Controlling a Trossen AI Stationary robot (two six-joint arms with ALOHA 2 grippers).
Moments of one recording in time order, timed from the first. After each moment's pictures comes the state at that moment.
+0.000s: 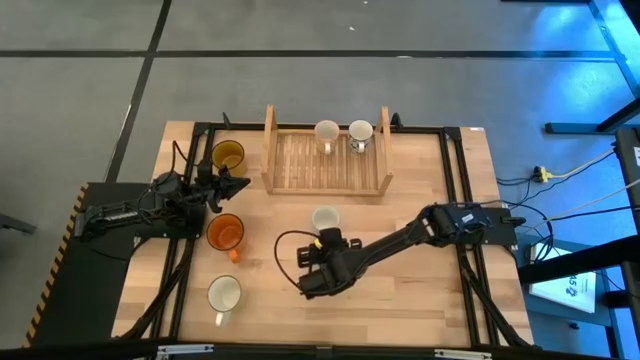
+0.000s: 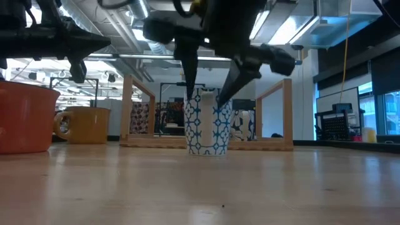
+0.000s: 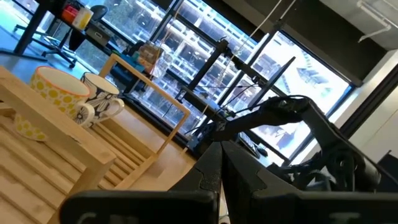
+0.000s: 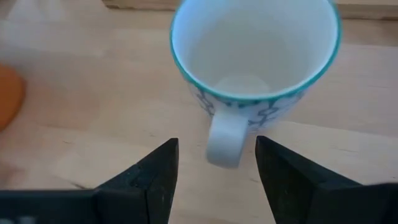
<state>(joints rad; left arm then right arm) 0.26 0.01 0.01 0.20 0.02 -0.67 0.41 2.36 2.03 -1.22 0.70 1.83</state>
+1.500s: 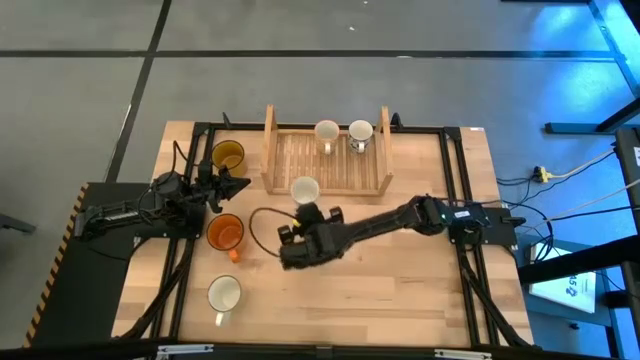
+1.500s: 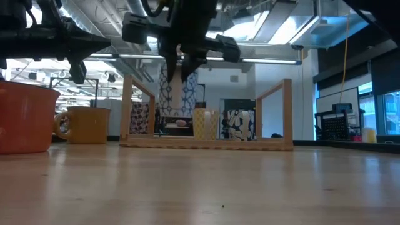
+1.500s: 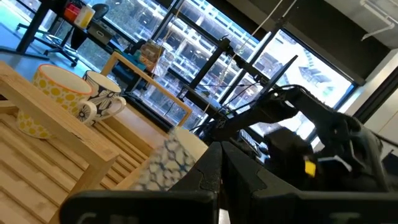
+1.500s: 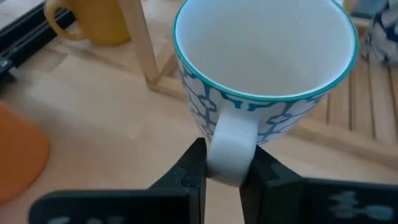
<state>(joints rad) 0.26 0.01 0.01 0.19 0.02 -0.67 0.26 2.41 2.23 -1.15 0.90 1.36</state>
